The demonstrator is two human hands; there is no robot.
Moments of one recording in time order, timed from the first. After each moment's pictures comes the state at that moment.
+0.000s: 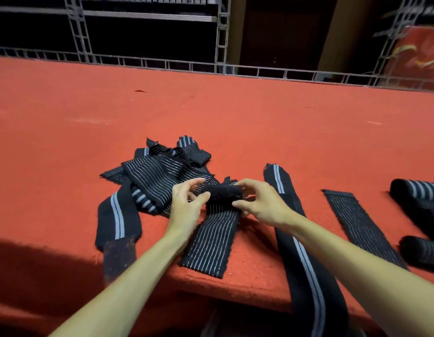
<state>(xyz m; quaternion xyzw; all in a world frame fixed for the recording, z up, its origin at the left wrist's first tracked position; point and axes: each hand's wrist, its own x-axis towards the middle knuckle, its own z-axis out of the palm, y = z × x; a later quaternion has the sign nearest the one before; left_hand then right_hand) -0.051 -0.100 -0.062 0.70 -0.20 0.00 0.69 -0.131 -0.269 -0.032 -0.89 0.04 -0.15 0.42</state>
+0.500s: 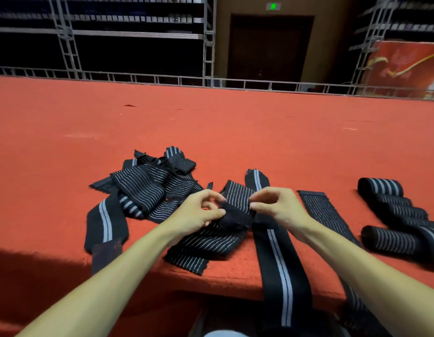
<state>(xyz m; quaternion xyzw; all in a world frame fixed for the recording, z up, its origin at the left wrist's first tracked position) -0.089 -0.113 -0.028 0.71 -0.38 -0.20 0.56 -0.208 -0.300 -0.016 -0.82 0.14 -0.23 0.50</state>
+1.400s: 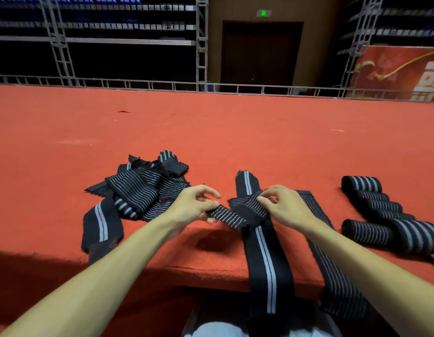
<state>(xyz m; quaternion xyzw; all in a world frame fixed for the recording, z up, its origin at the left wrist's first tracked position) -0.115 -0.118 0.000 0.69 -0.31 -0.25 0.61 -0.239 -0.319 -0.003 -0.93 0.22 -0.20 0.19</state>
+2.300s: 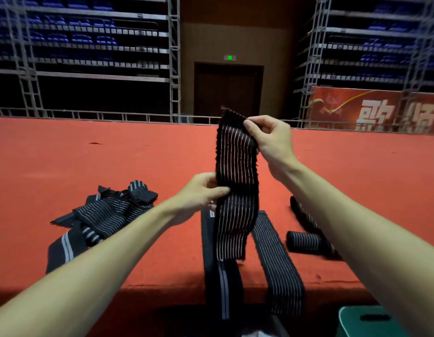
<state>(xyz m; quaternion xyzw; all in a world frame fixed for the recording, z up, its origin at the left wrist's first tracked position) -0.202 -0.162 0.096 0.60 -0.50 -0.24 0.58 -0.297 -0.298 0.176 -0.71 0.04 -0.54 0.46</state>
